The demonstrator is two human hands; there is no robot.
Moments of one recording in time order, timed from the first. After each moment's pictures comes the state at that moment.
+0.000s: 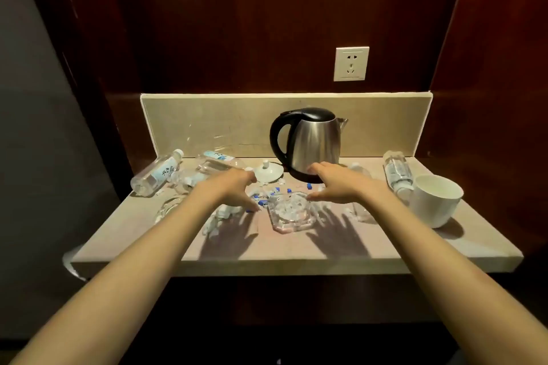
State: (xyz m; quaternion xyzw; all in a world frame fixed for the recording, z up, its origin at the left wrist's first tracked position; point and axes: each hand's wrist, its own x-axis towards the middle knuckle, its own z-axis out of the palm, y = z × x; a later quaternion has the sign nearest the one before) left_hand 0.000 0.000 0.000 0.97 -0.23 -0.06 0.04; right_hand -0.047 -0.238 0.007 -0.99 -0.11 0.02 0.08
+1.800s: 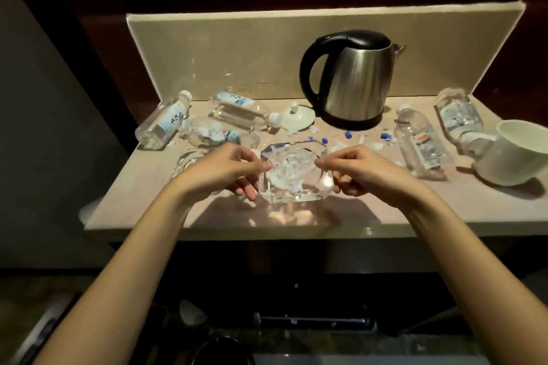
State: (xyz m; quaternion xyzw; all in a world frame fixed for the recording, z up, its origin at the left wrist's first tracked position) left_hand -0.032 0.068 -0.023 0.81 -0.13 -0.25 0.52; right_hand -0.080 -0.167 -0.024 -0.80 0.00 0.14 0.59
